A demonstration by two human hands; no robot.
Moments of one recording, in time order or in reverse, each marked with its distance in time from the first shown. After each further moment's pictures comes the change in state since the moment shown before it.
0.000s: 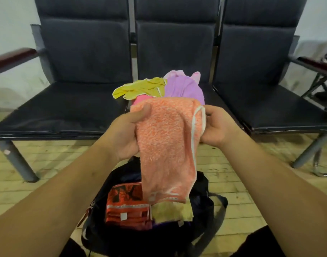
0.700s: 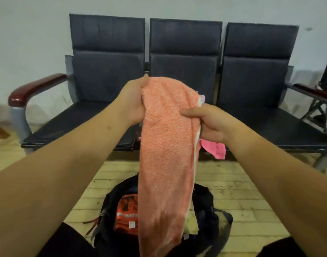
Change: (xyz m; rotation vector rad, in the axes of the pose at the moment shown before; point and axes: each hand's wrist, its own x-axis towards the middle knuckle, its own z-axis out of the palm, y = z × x) left_hand -0.016 0.090 0.032 0.019 0.036 0.183; right_hand -0.048 -0.010 0.067 -0.571 -0.215 -0.184
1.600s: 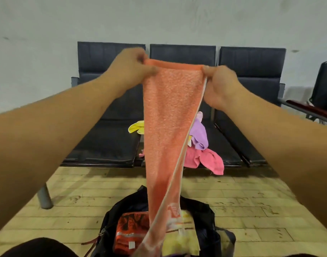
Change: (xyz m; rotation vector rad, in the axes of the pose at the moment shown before) left_hand 0.008 0.103 0.023 1.175 0.135 0.683; right_hand 0.012 -0.119 0.020 0.026 0.380 -0.435
